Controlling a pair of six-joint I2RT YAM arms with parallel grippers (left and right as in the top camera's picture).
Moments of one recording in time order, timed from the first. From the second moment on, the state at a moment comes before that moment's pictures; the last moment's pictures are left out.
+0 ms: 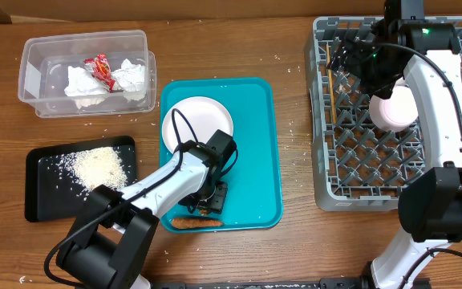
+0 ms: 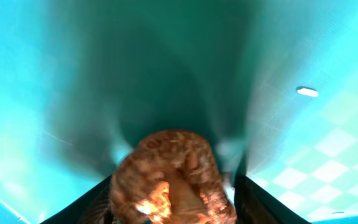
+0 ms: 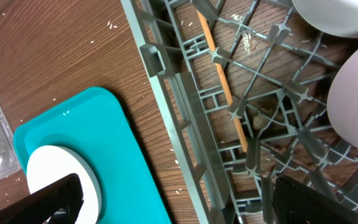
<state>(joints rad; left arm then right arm) -0.57 1.74 0.96 -0.89 0.02 -0.34 -0.01 1.94 1.90 -1.18 -0.25 0.44</state>
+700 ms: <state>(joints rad) -0.57 1.74 0.97 -0.87 0.00 -0.35 -0.01 1.94 1.90 -1.18 -0.25 0.44</state>
